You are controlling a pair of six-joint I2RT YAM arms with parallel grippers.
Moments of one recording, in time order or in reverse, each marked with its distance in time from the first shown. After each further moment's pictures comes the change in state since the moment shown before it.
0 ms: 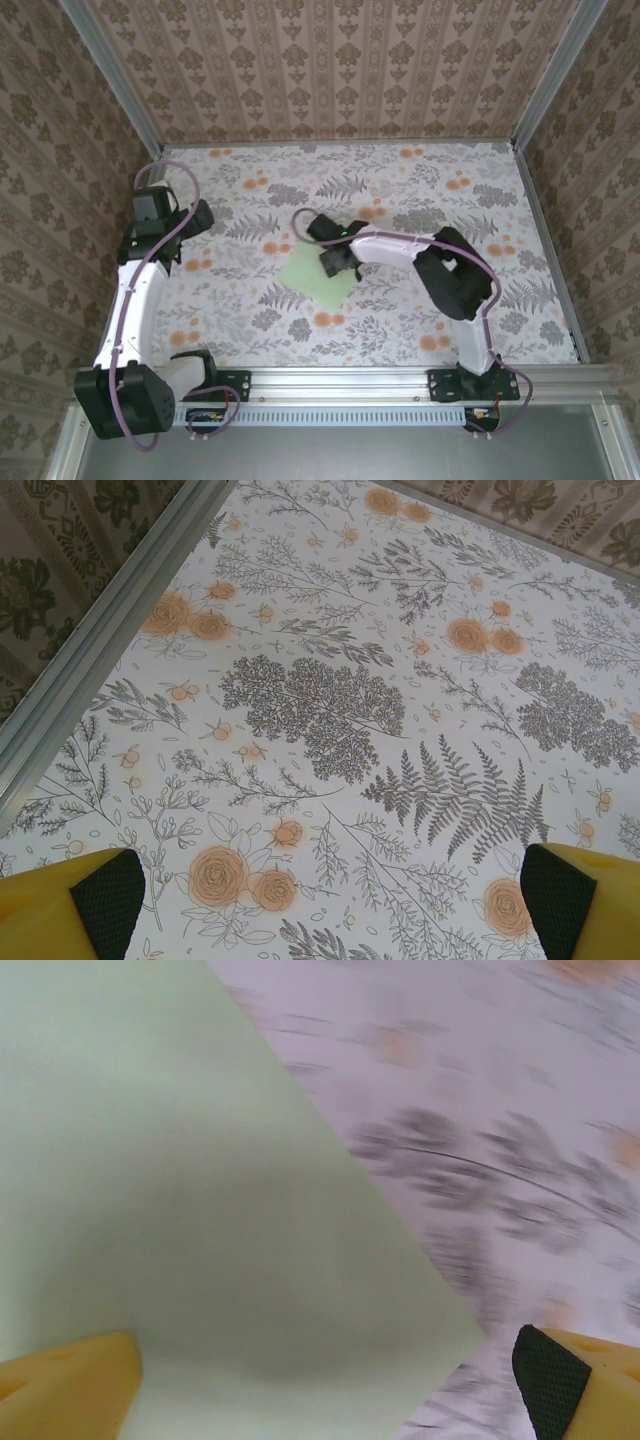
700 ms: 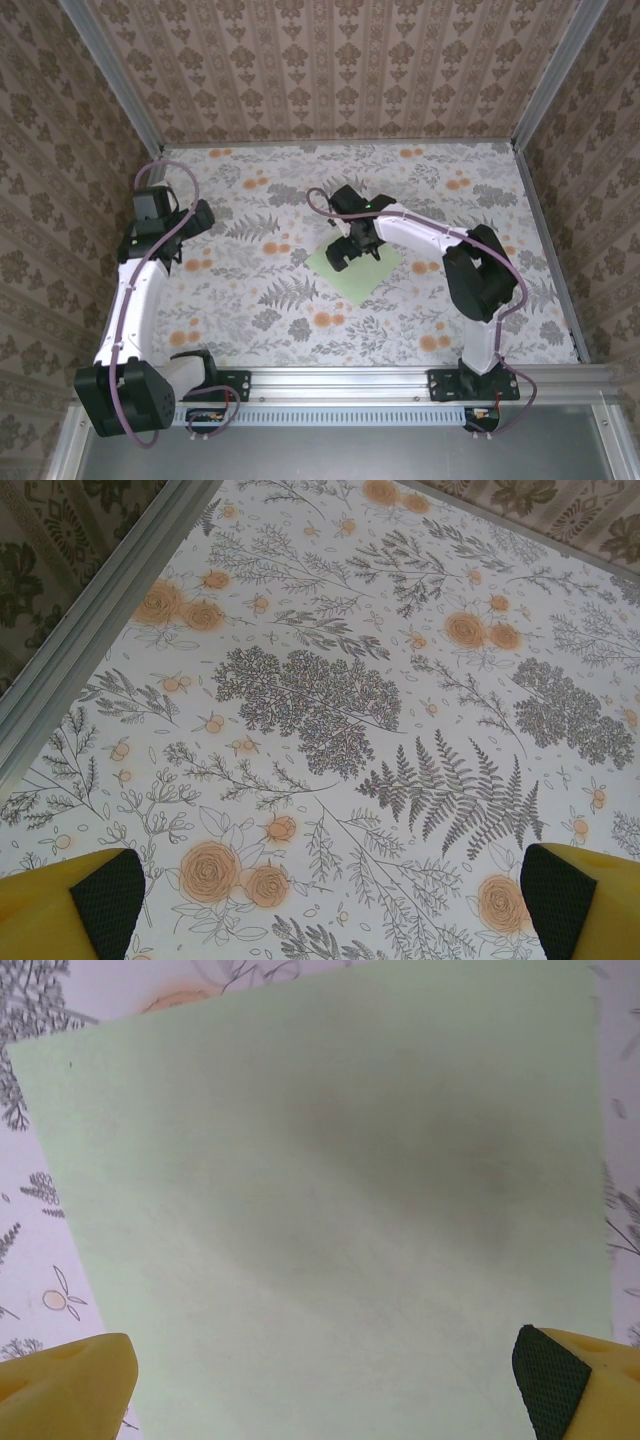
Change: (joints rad) left arm 0.006 0.014 0.000 0.000 0.016 -0.014; right arm -0.101 -0.062 0.129 -0.169 -0.392 -0.346
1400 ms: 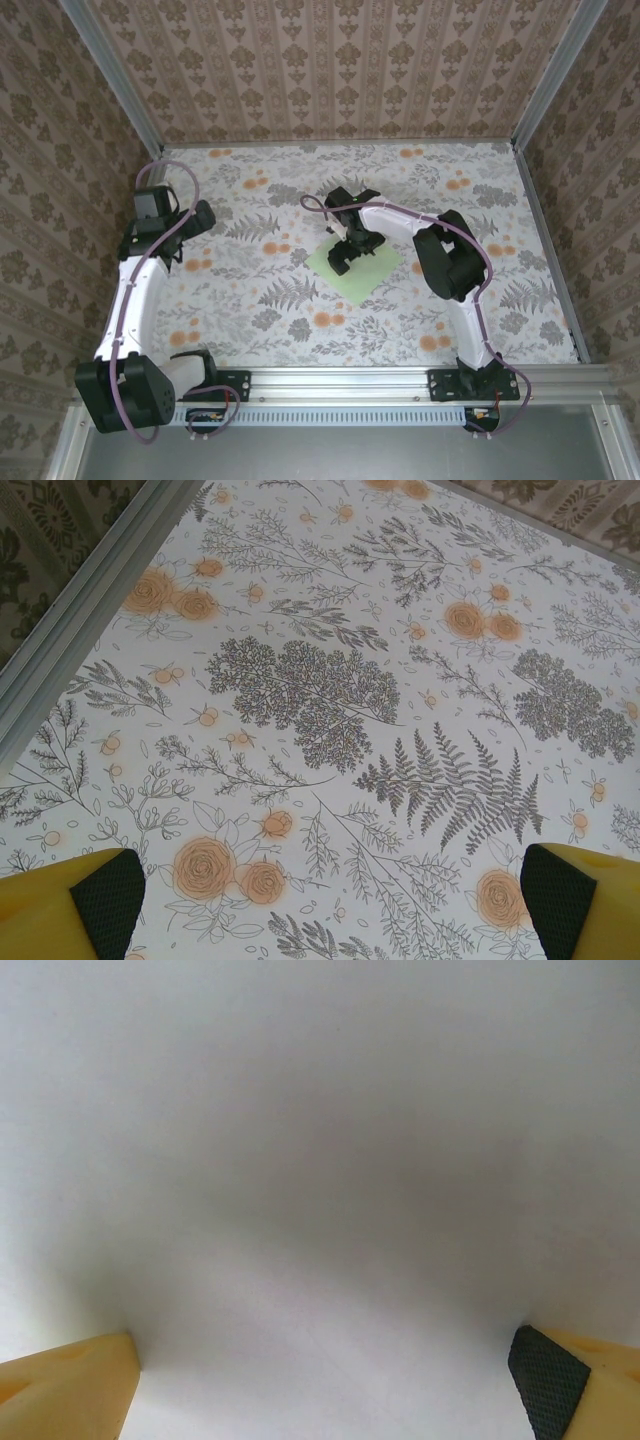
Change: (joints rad) left arm 0.006 0.020 0.000 0.000 0.019 0.000; right arm -0.034 0.220 0.150 -0.114 -0.021 -0.097
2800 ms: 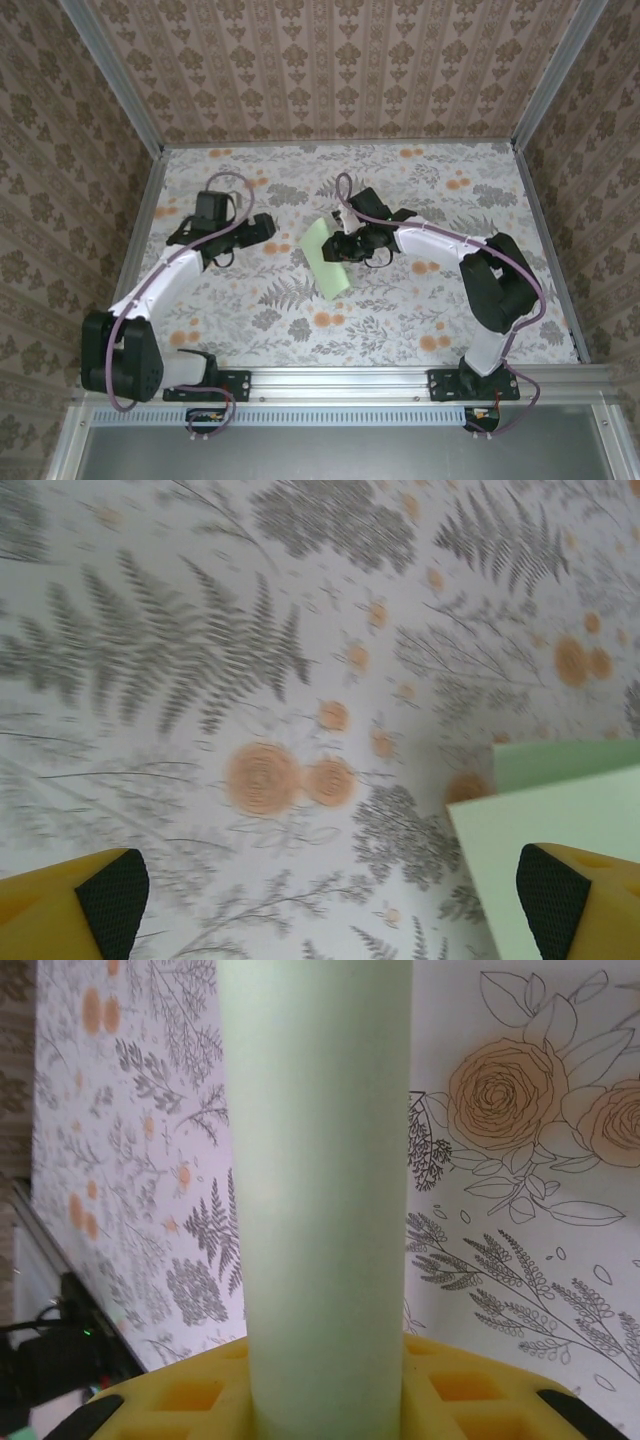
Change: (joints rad) left arm -0.355 0.184 -0.098 0.184 0.222 -0.174; right arm -0.033 -0.370 -0.436 0.576 -0.545 0.567
